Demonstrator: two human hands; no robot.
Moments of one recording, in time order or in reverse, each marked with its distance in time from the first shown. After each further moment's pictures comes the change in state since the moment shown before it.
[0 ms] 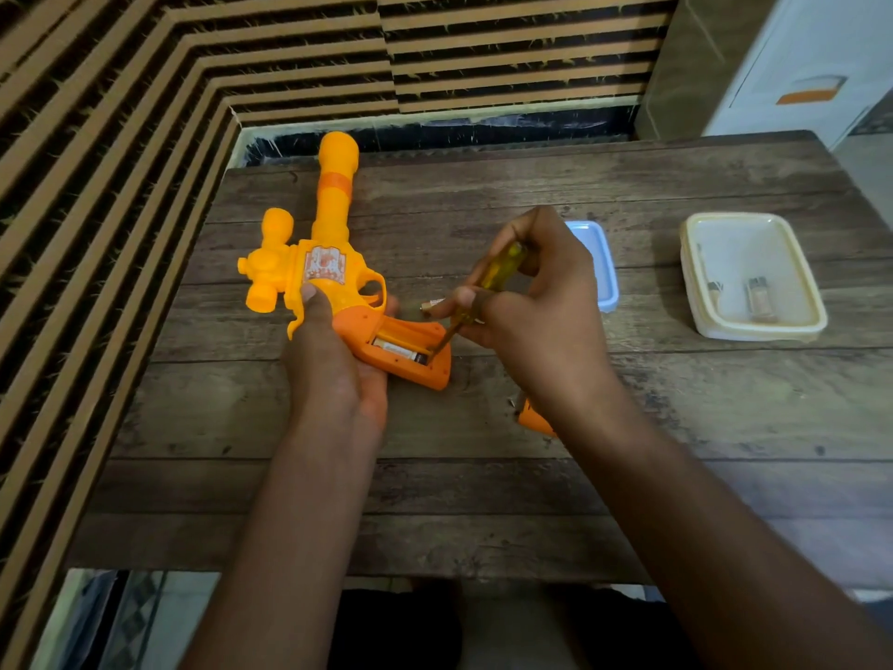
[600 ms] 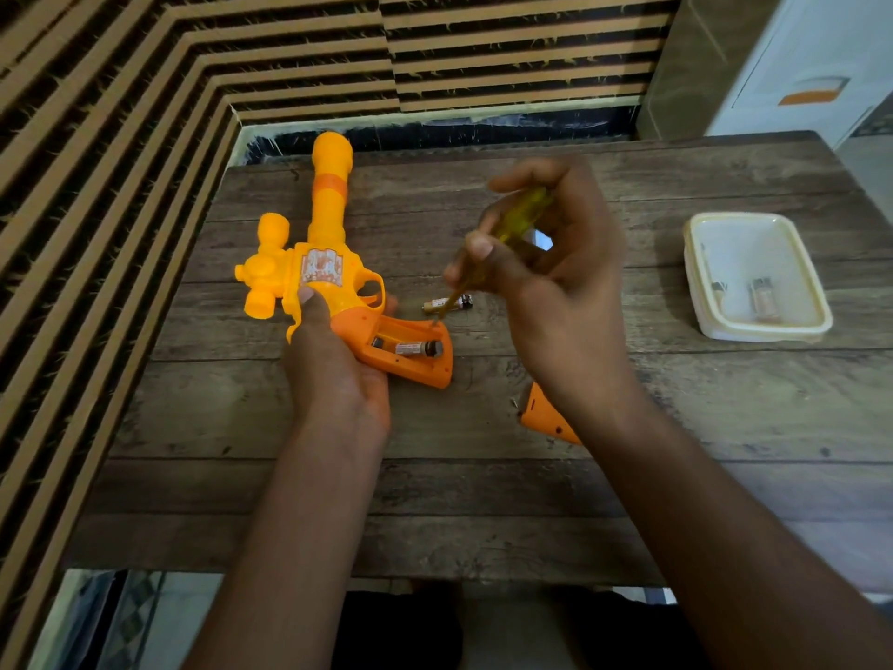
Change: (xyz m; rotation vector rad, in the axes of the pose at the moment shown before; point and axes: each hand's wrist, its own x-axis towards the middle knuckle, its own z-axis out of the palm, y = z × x) left_hand 0.002 -0.001 0.000 -0.001 0.022 0.014; right_hand 0.000 -0.025 -0.006 0.210 -0.063 -0.269
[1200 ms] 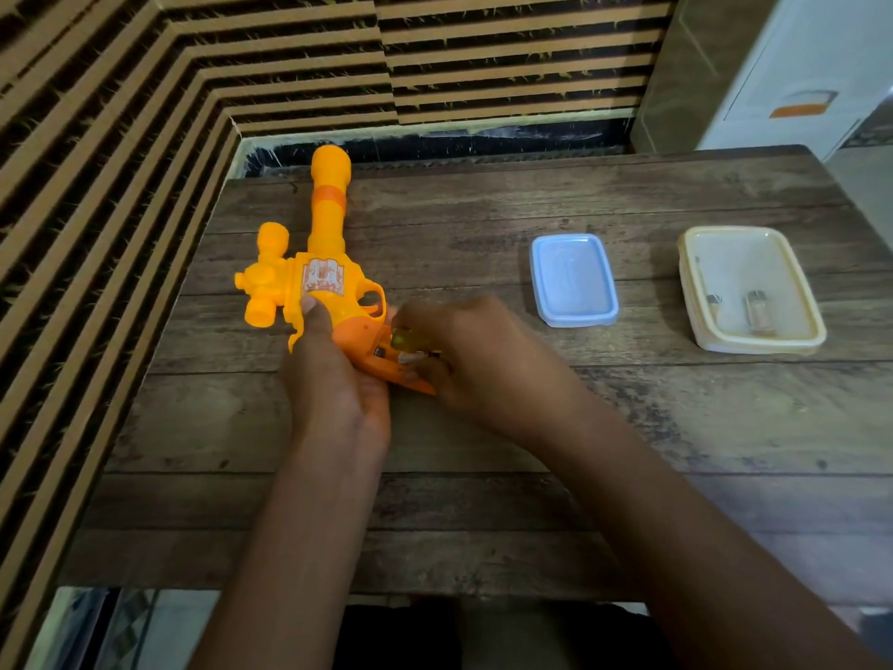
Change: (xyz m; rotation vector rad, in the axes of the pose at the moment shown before) left_hand 0.001 -0.005 0.001 -0.038 -0.029 0.026; right_hand -0.005 0.023 0.013 -0.871 -0.604 -0.065
